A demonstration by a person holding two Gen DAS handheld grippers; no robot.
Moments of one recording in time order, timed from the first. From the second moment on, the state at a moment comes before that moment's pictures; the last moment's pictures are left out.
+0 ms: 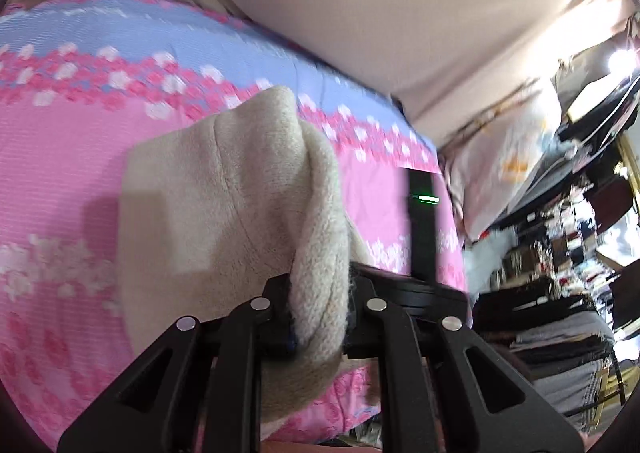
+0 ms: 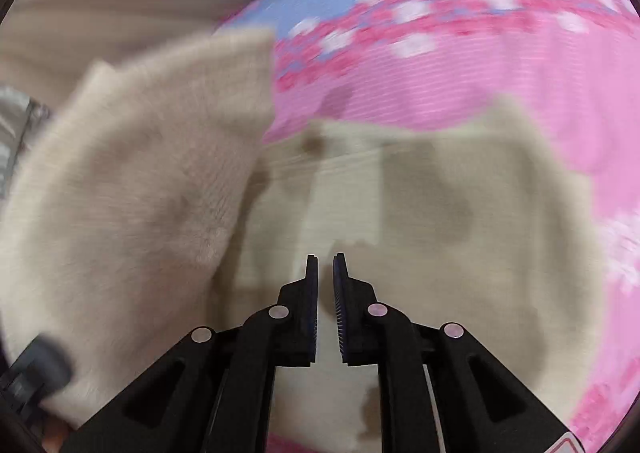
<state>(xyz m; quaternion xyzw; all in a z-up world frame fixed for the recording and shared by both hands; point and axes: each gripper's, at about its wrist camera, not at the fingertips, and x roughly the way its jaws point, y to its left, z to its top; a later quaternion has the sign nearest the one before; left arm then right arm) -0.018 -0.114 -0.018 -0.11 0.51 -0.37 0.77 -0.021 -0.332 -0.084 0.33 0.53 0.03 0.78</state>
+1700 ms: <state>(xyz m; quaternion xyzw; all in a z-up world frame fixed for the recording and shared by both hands) -0.007 -0.066 -0.083 -0.15 0.57 -0.26 0.76 -0.124 -0.392 -0.092 0.35 0.50 -0.08 0.79</state>
